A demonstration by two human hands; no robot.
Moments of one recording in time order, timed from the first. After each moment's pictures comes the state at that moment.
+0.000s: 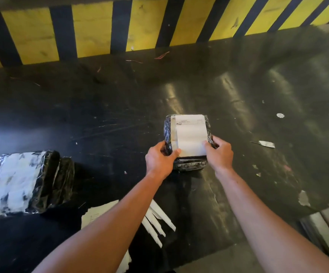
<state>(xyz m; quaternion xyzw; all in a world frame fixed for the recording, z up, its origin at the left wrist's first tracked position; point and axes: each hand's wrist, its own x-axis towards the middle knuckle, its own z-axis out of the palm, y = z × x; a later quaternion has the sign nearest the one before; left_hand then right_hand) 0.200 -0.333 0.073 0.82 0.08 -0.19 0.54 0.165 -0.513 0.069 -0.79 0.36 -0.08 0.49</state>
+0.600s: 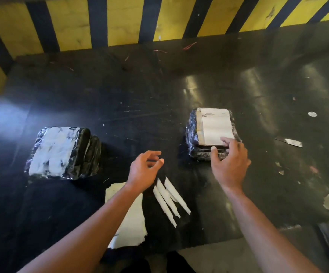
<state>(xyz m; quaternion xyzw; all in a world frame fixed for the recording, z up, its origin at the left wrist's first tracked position) 0.141 -0.211 0.056 0.86 0.07 -0.18 0.47 0.108 -0.459 0.052 -0.90 0.24 -0.19 0.31</state>
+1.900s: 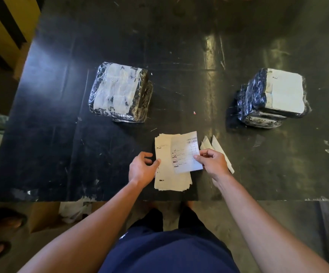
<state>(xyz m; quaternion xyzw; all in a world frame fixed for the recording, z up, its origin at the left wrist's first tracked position) 0.017 -0.029 -0.030 0.82 0.30 -0.23 0.44 0.031 -0.263 -0.004 -0.72 0.33 0.21 0.57</state>
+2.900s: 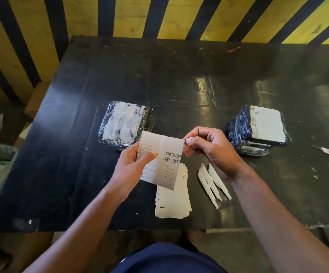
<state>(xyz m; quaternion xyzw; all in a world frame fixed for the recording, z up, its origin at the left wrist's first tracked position) 0.044 -0.008 0.162 0.71 0.13 -0.14 0.68 0.081 -0.238 0.190 -0.72 -0.03 0.16 0.67</state>
